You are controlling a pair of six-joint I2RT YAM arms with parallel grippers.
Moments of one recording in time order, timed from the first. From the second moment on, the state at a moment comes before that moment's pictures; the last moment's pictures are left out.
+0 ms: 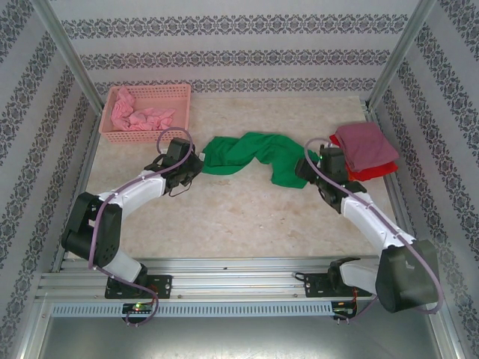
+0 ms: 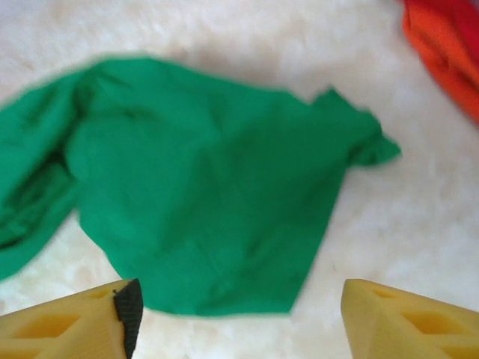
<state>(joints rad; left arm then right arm) -0.36 1.55 0.94 -0.20 -0.01 -1.08 0.19 1.19 0.66 -0.21 0.03 0.49</state>
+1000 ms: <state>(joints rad) -0.36 1.55 0.94 -0.20 -0.04 -1.07 0.19 1.47 0.73 -0.13 -0.05 0.57</state>
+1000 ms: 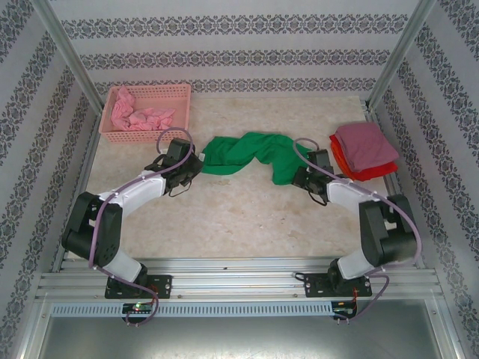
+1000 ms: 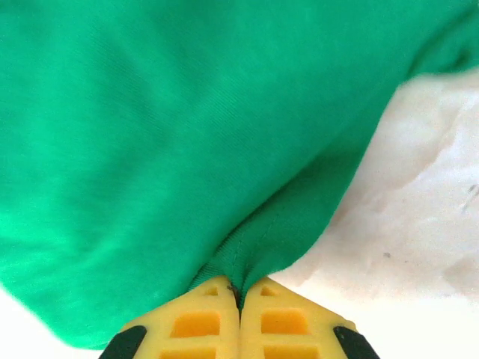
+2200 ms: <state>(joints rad) -0.11 1.30 1.50 -0.53 -0.10 -0.72 0.02 1.05 1.22 -0.36 -0.10 0.39</state>
